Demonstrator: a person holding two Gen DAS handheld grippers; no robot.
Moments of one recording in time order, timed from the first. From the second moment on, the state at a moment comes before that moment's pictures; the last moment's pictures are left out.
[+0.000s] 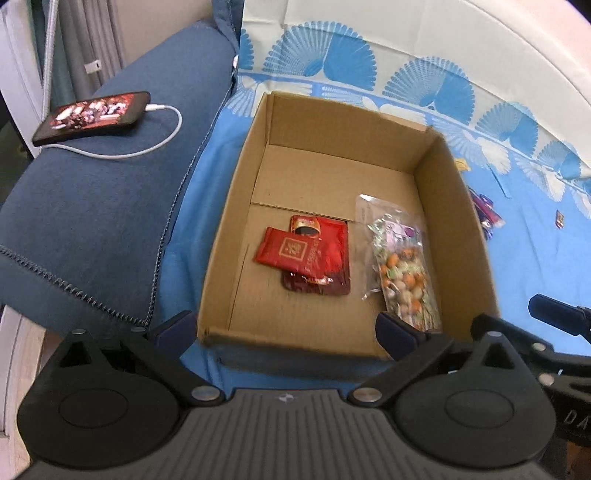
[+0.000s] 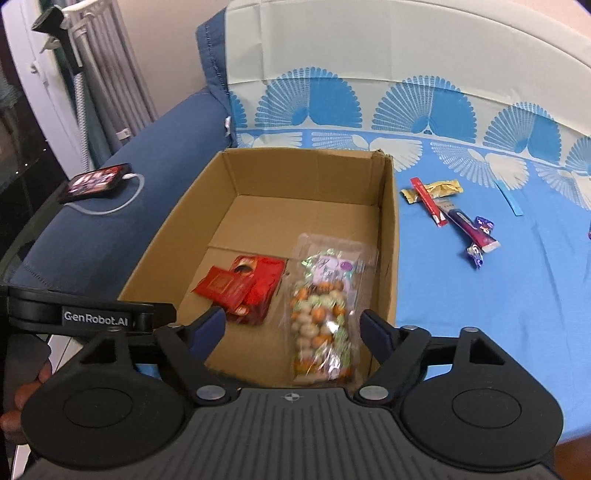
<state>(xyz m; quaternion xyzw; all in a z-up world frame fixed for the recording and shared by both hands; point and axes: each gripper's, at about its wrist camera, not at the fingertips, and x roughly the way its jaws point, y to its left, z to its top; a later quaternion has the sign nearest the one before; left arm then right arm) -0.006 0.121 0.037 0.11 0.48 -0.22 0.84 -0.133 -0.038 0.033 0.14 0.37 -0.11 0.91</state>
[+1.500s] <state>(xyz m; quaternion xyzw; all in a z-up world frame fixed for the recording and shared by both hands) -0.122 0.146 0.104 0.16 0.38 -0.22 0.88 -0.259 0.019 0.087 0.06 0.25 -0.12 0.96</state>
